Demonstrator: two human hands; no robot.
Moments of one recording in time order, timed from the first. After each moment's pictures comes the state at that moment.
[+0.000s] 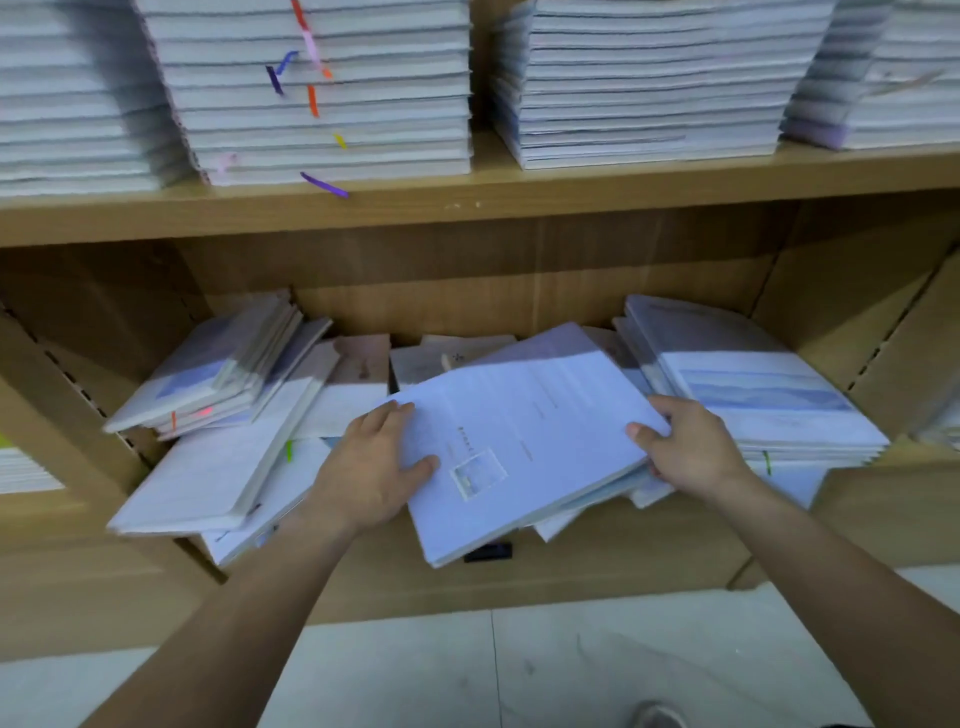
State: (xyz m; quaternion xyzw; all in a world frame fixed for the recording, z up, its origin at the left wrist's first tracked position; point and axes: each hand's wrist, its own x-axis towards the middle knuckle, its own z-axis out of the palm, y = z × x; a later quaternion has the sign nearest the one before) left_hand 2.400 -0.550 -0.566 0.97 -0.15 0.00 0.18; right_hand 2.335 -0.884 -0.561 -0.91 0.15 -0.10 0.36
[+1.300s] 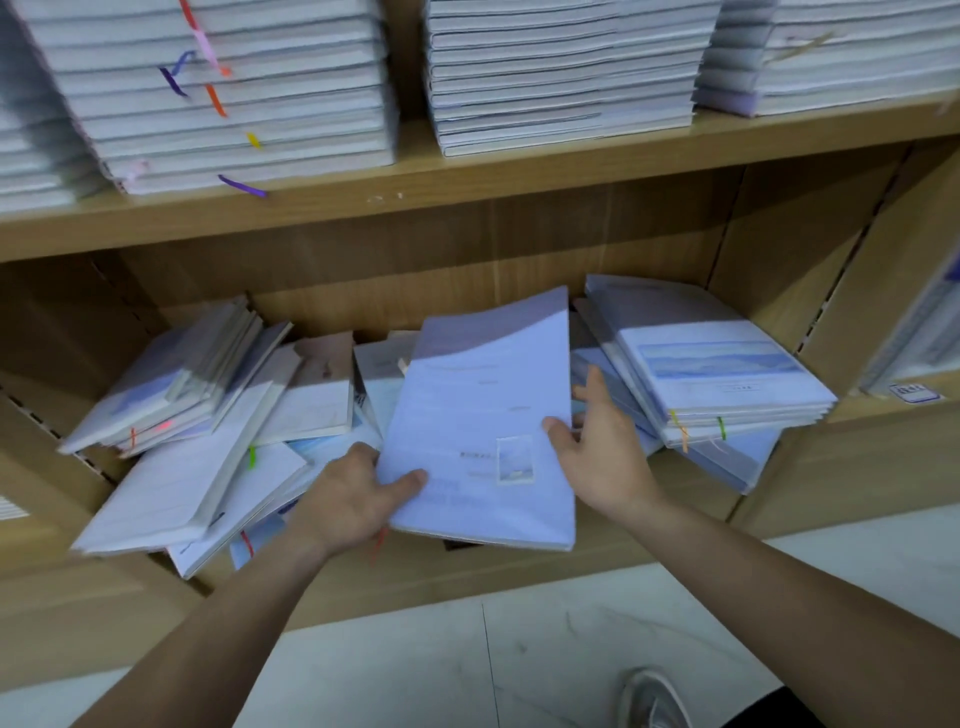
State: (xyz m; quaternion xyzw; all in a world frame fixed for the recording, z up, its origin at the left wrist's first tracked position) left_hand 2.377 -0.564 -0.576 0.96 -0.07 -0.08 0.25; right_hand 2.316 -0.829 -0.573 -0.87 0.12 -0.12 0.47
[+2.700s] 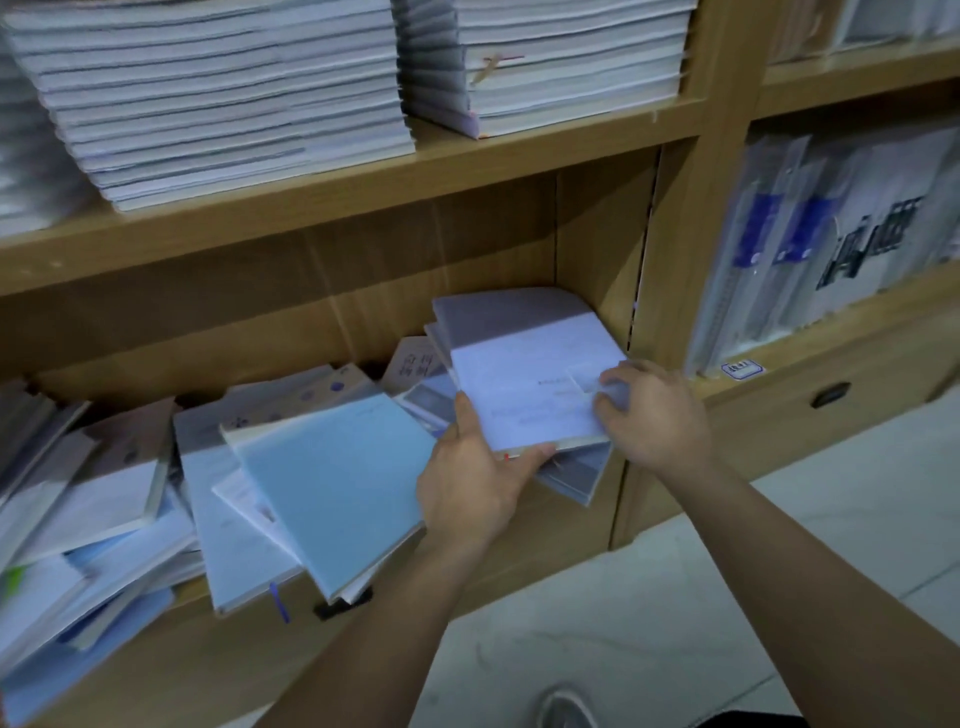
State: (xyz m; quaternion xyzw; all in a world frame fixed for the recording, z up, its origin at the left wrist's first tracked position) left_hand 2.332 -0.856 -0.589 0.94 -0.17 0.07 0.29; right_hand 2.268 -1.046 -0.568 -0.93 0.26 -0.18 0.21
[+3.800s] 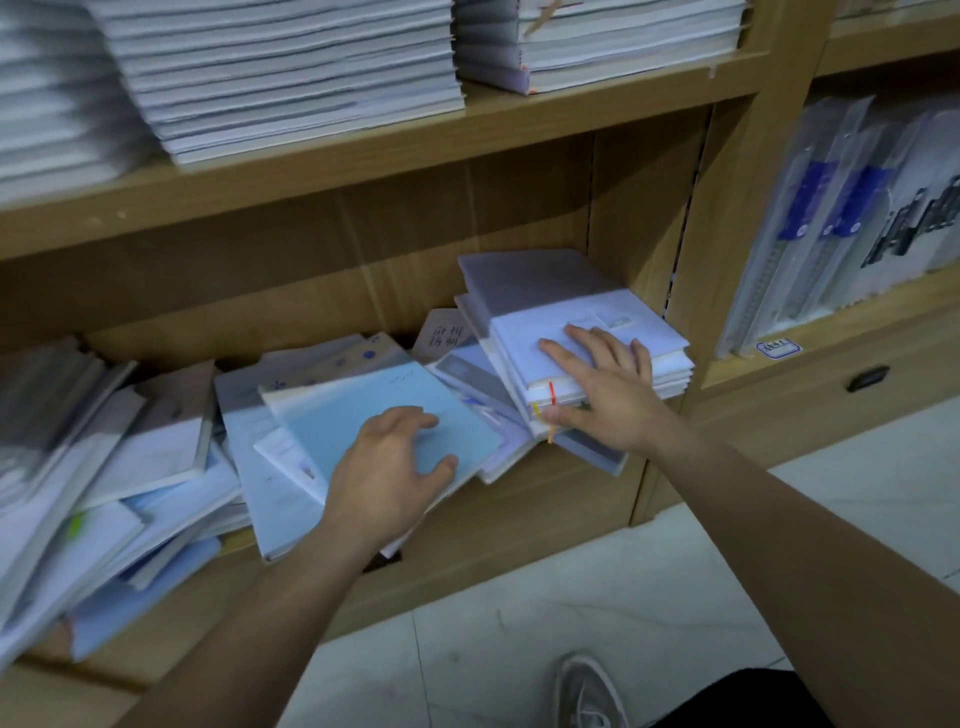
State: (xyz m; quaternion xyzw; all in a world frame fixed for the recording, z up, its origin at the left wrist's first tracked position) left_hand 2.355 -0.736 -0.576 0.95 -0.26 0.04 0.19; right_hand 2.310 -1.025 -0.597 -0.99 0.06 -0.07 0.14
